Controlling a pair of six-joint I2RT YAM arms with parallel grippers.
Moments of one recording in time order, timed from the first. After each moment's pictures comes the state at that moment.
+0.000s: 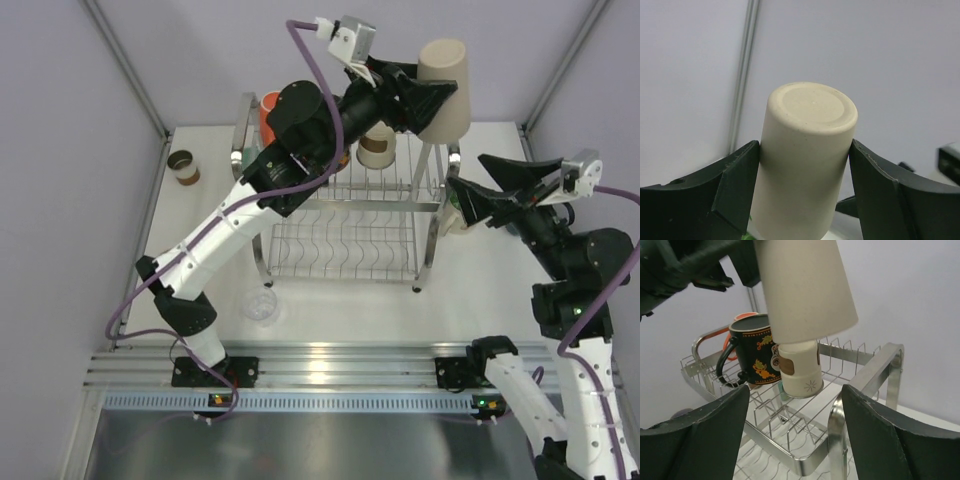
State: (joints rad) left arm -0.94 1.71 2.14 0.03 0.05 -0.36; right arm 0.14 0.63 1.01 0.03 -0.49 0.33
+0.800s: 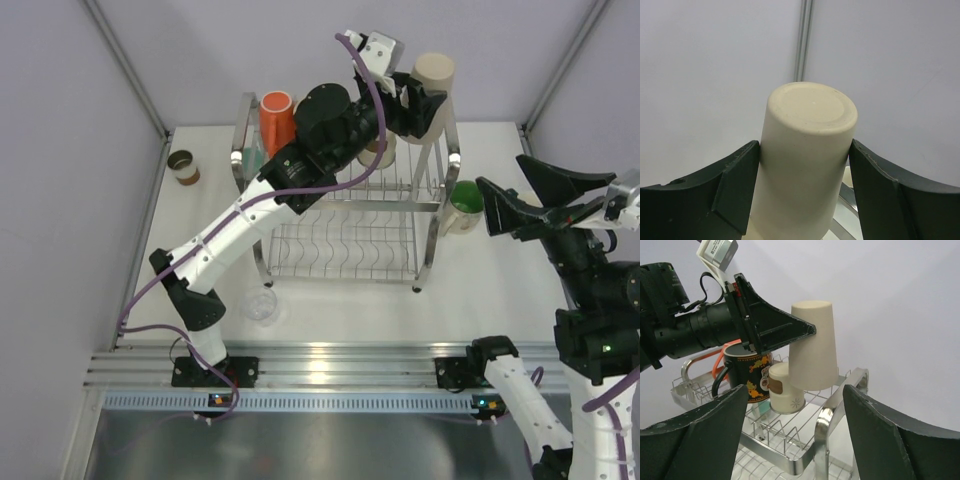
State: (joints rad) left arm -0.94 1.79 2.14 -0.09 -0.12 -0.11; right arm 0.14 0.54 1.16 -0.13 -0.36 0.24
